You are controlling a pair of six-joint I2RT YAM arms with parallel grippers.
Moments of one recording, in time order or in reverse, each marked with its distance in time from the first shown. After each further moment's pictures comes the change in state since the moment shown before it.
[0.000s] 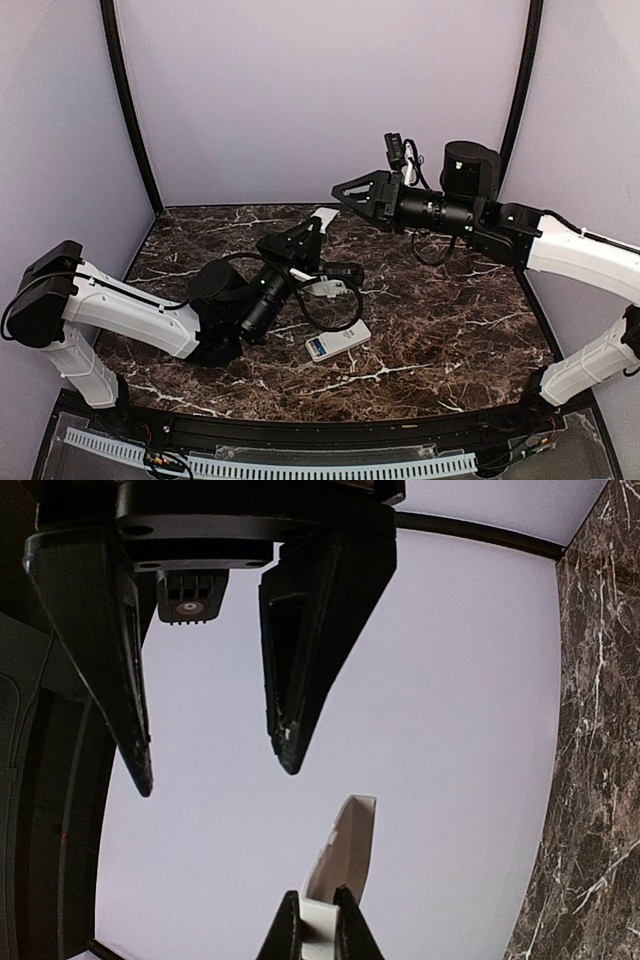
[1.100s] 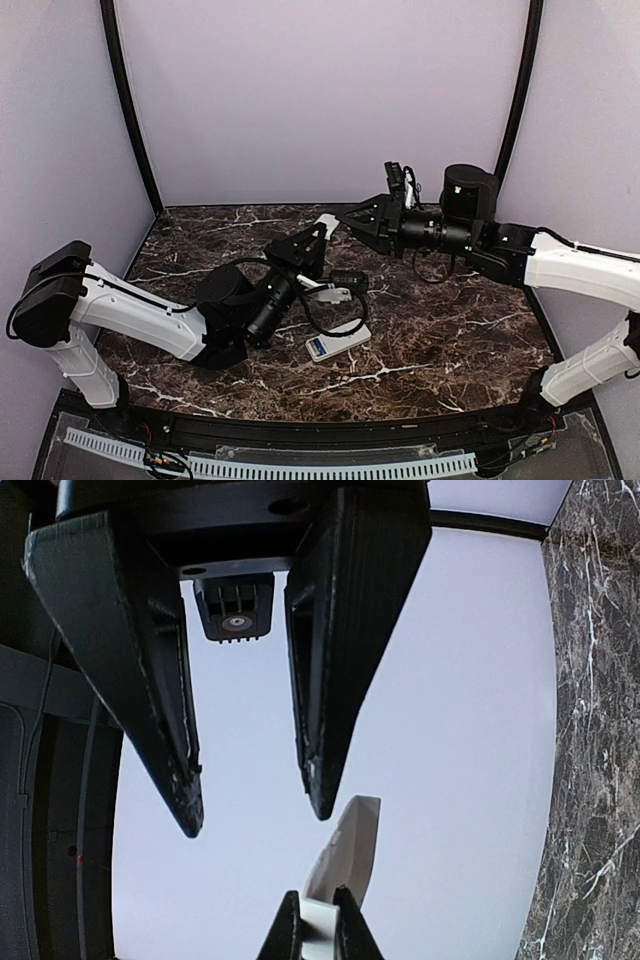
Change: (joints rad) left arm -0.010 0.038 0.005 0.014 -0.007 0.083; right arm -0.008 -0.022 -0.153 0.115 -0.075 0.215
